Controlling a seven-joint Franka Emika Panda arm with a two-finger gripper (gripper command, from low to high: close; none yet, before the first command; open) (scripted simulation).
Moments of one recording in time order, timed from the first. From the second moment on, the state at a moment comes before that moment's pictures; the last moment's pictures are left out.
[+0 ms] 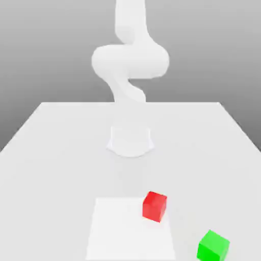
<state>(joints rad) 0.04 -0.72 -0.02 -2.35 -0.01 2.35 0.71</state>
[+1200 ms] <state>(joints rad) 0.26 0.13 -0.08 -2.81 0.05 2.94 -0.19</state>
